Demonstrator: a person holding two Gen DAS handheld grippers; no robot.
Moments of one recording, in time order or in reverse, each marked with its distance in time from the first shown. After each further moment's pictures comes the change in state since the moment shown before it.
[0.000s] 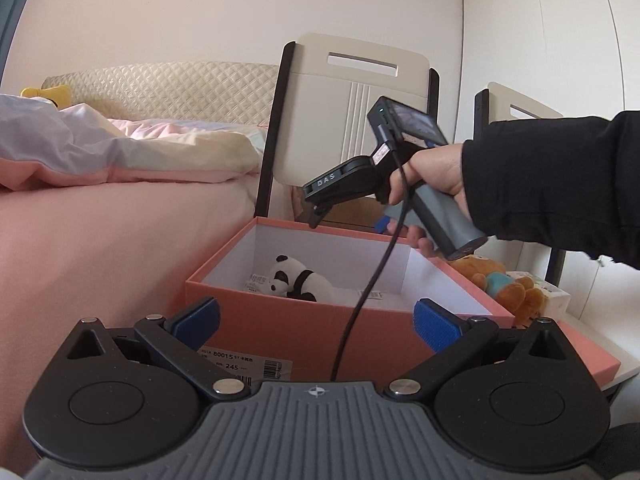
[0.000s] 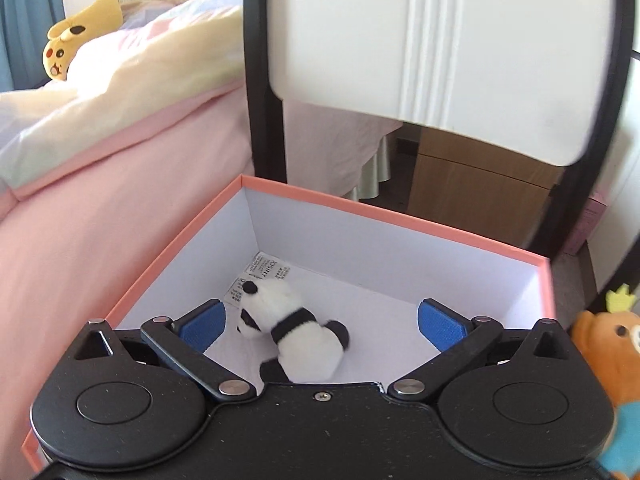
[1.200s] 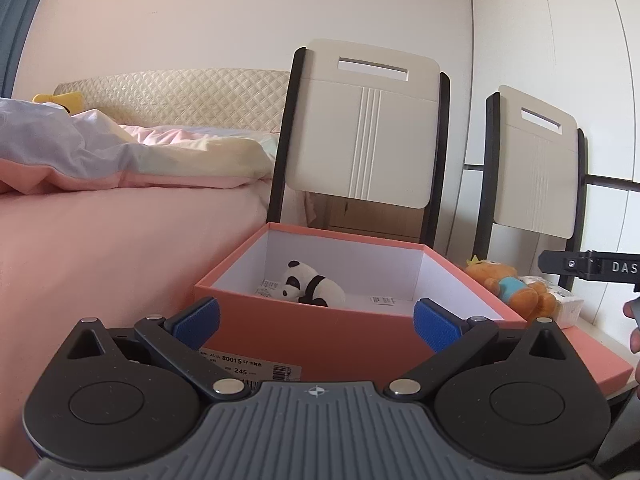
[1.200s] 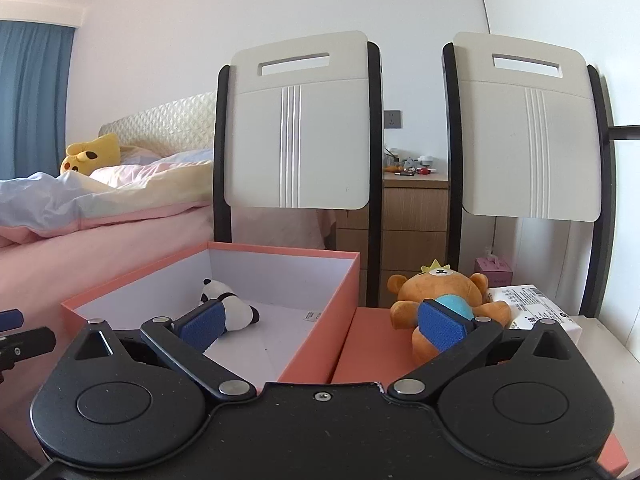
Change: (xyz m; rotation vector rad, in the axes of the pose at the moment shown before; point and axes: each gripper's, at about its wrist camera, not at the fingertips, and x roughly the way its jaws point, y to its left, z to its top) left arm 0.003 -0.002 -0.001 -0.004 -0.014 0.055; right arm -0.173 -0.088 -0.219 0.047 -0.564 -0.104
